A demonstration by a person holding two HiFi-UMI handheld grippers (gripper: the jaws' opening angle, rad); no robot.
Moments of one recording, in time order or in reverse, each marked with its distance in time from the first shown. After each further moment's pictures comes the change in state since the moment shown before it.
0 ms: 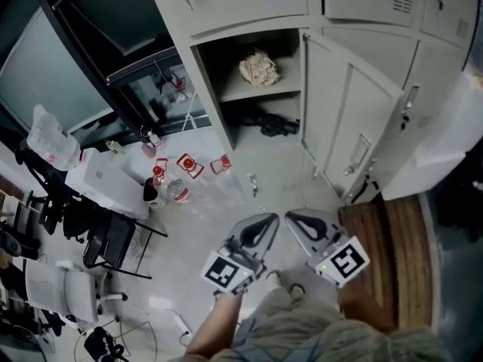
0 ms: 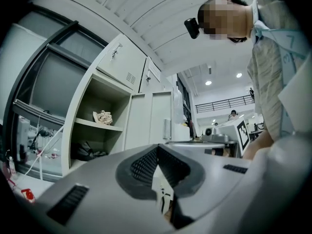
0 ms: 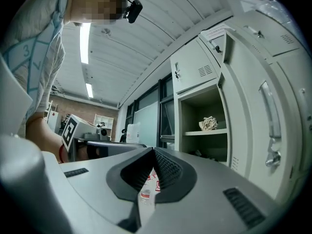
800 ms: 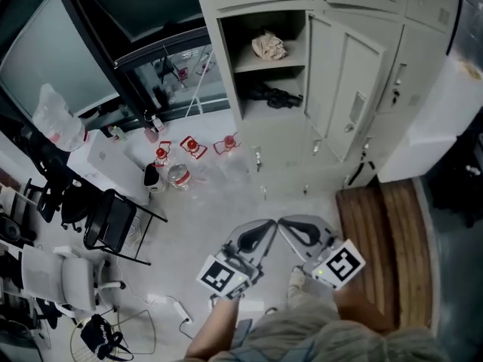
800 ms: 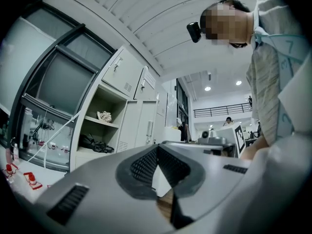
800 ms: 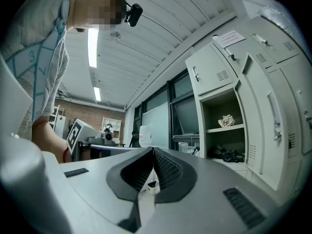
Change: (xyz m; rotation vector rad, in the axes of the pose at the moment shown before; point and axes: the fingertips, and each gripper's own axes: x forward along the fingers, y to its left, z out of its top) left arm -0.131 -0.080 -0.010 -0.062 -0.025 -0.026; right arm -0.040 0.155 0.000 0.008 -0.019 0.076
